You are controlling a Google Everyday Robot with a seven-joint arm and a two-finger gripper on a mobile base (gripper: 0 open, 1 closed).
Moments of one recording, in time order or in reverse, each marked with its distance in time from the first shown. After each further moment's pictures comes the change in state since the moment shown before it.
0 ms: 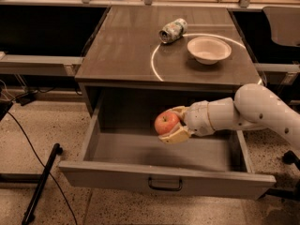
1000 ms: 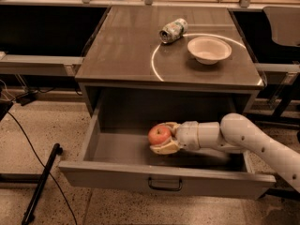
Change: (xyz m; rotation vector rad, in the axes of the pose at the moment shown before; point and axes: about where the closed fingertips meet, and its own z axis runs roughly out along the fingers) arm 0.064 -0.008 0.066 0.006 -0.177 0.089
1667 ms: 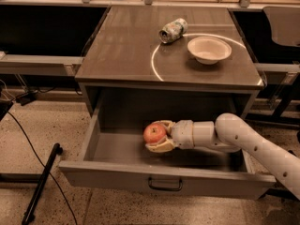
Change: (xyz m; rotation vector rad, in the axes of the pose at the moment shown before) arm -0.006 -0.004 0.021 -0.019 -0.053 -0.062
